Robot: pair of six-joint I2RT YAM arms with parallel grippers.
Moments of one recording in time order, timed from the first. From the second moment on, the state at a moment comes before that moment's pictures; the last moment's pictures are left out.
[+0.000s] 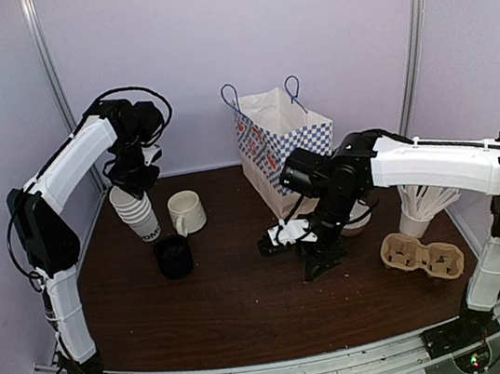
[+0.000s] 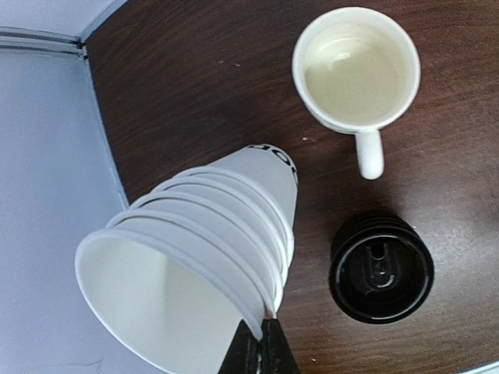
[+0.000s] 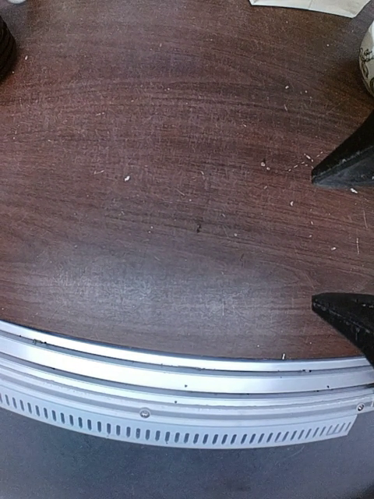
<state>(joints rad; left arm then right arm) -0.45 2.05 2.21 -1.56 -0.32 -0.06 0.94 1.72 1.52 -1.11 -0.33 -0.70</state>
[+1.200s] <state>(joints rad) -0.45 2.02 2.25 -1.59 -0.34 -0.10 0.94 1.73 1.52 -1.11 -0.33 -0.70</state>
